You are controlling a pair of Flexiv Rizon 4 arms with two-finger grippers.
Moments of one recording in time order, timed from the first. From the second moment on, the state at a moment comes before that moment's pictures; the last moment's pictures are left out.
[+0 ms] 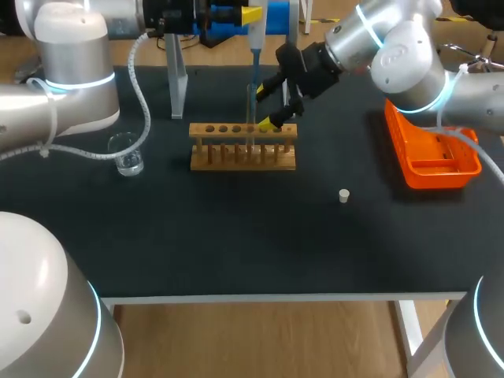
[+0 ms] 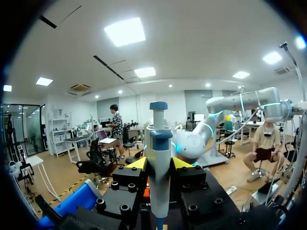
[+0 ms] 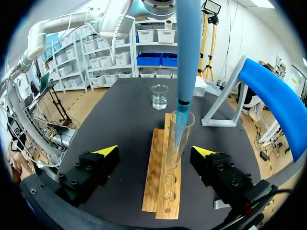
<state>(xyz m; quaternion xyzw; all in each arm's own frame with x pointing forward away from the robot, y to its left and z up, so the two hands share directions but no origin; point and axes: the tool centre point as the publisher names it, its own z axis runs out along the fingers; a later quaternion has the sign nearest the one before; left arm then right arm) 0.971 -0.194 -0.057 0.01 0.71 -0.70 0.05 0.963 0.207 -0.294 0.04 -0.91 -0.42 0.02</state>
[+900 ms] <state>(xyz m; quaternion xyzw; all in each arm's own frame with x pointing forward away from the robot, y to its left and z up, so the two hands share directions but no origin) 0.969 -0.191 -0.037 0.01 0.72 -0.69 0.06 0.963 0.207 -0.294 0.04 -0.91 -0.42 0.02</state>
